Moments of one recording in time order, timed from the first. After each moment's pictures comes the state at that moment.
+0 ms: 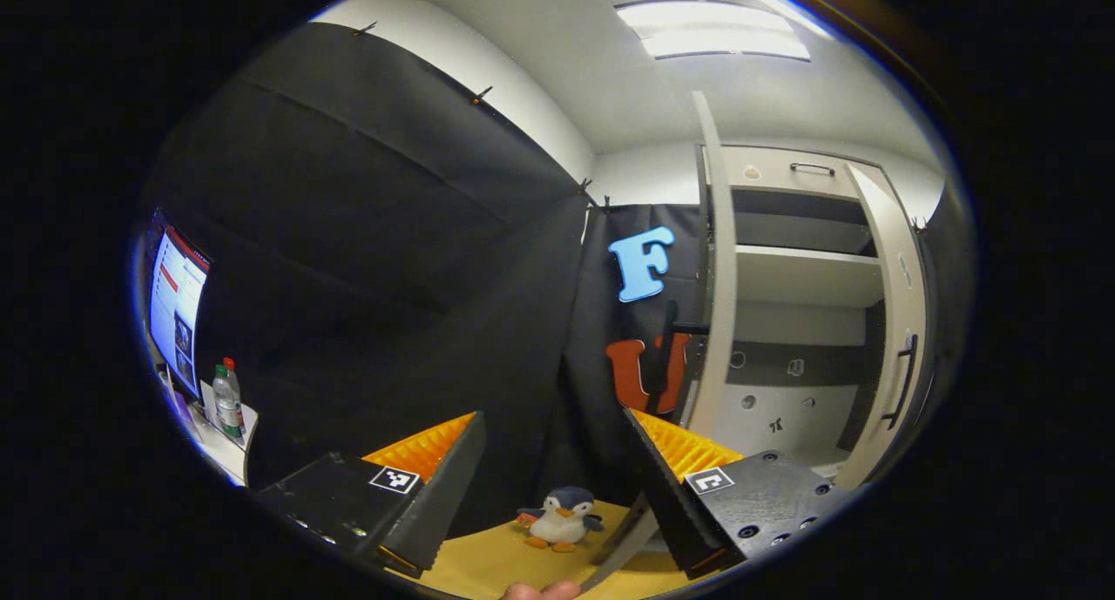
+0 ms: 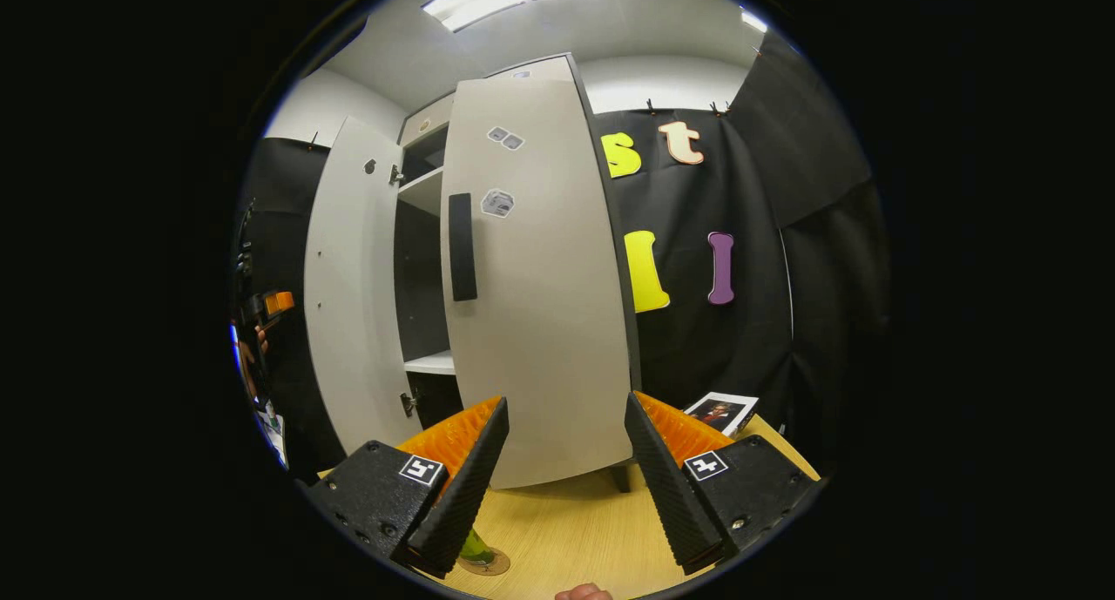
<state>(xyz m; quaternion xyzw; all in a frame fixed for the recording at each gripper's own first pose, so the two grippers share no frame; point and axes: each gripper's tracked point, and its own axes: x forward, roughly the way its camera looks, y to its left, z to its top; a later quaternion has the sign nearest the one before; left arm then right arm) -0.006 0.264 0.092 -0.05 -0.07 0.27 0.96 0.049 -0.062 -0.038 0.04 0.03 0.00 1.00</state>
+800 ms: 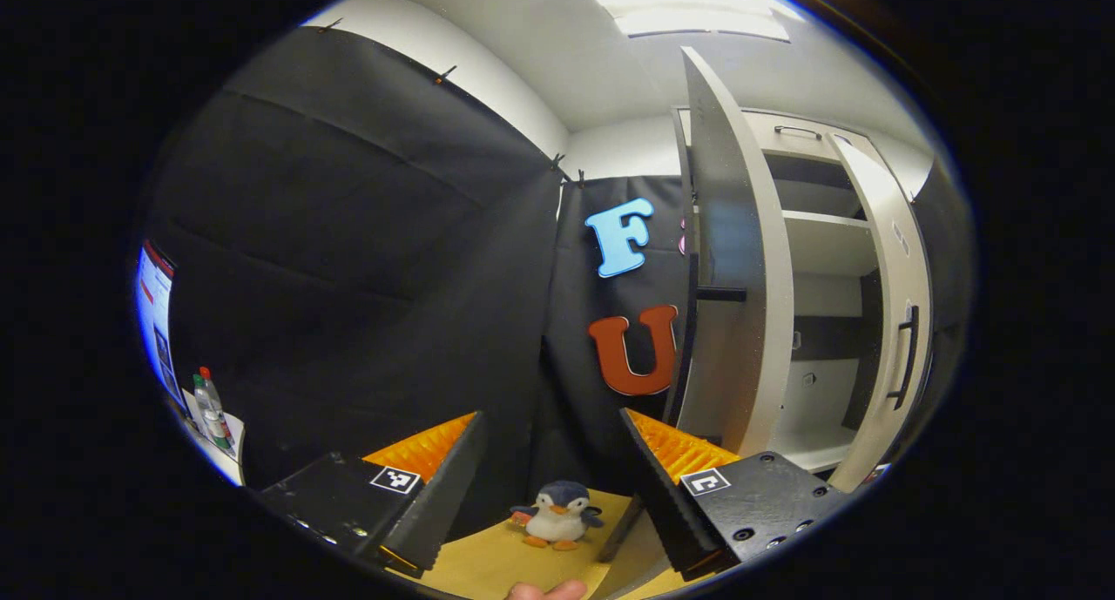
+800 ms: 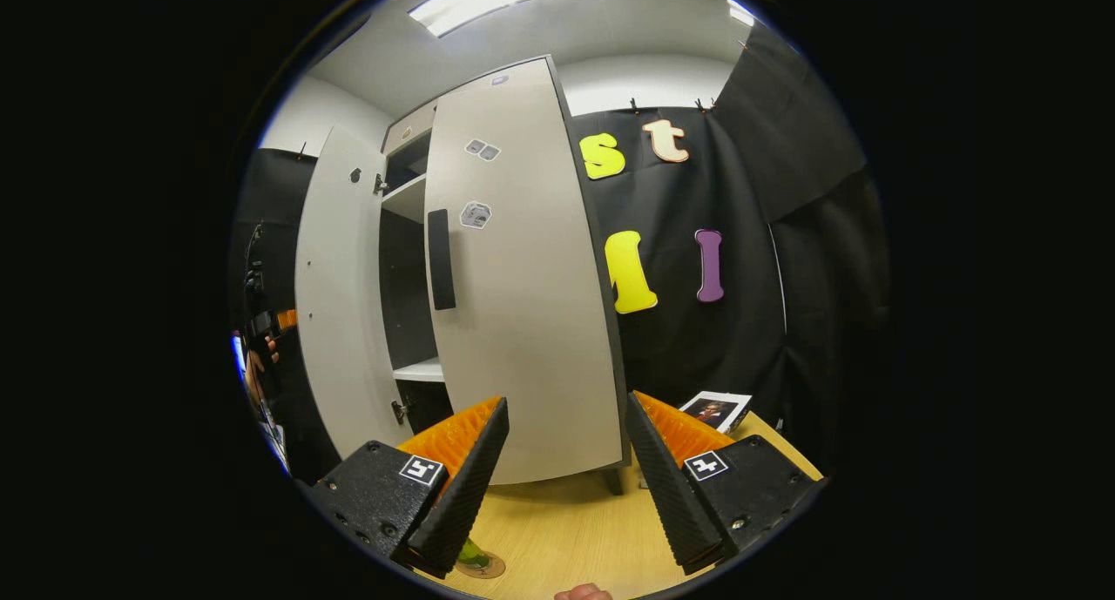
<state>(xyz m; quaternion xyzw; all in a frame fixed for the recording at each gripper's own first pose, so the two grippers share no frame) 0.013 0.242 0.077 -0.03 -0.03 0.22 0.98 0.056 -0.075 -0.036 0.06 0.03 -0.01 1.00</state>
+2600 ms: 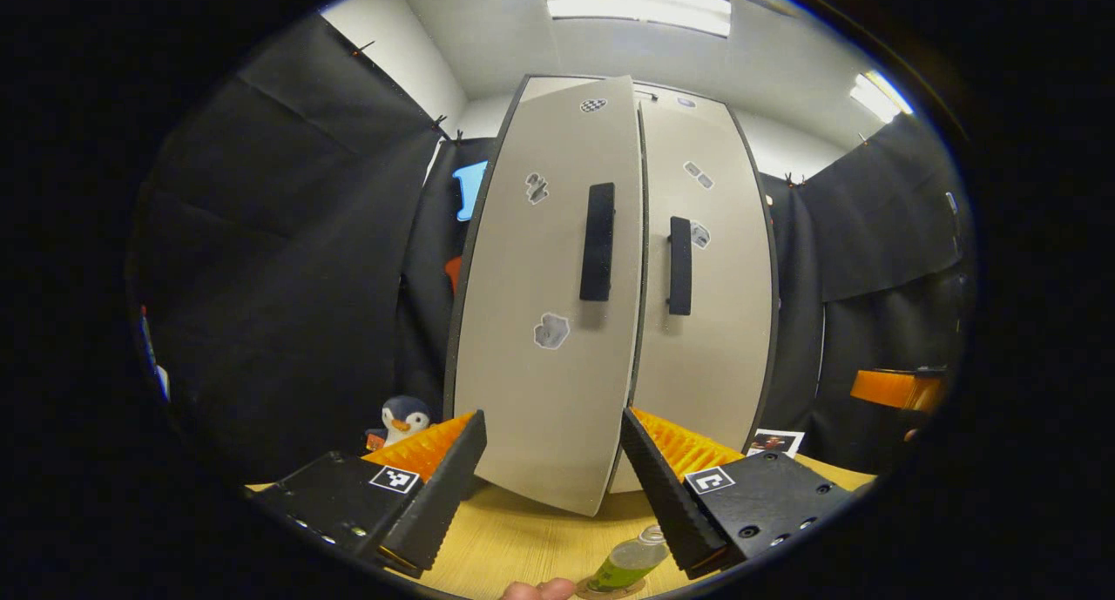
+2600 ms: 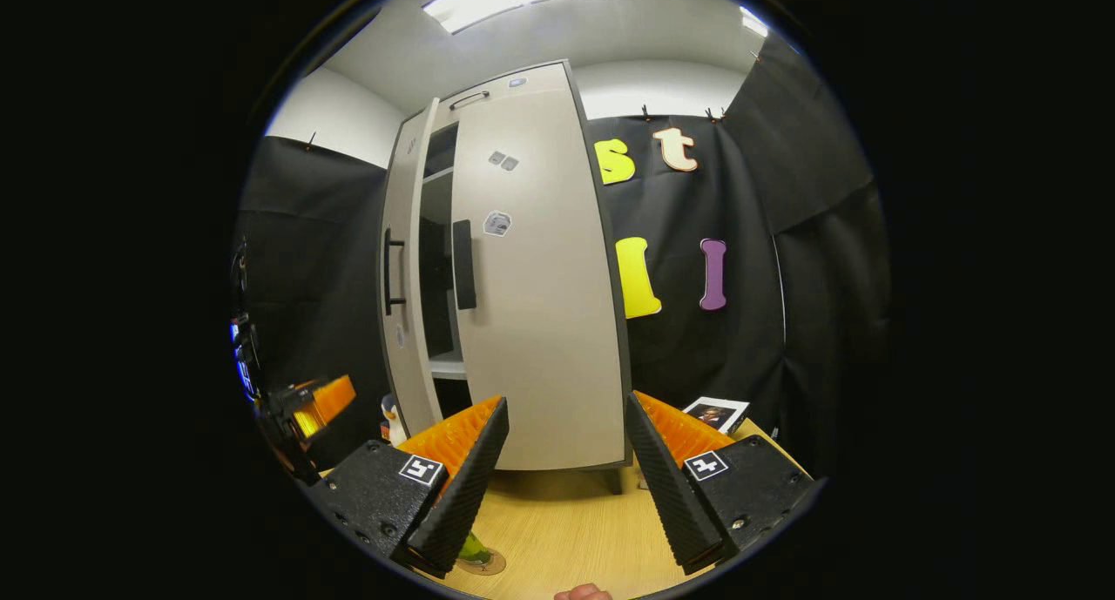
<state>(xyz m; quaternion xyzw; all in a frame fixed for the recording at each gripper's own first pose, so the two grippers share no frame) -0.019 0.045 -0.017 -0.04 0.02 0.04 1.00 0.042 -0.053 -0.027 0.03 0.03 -0.02 1.00</state>
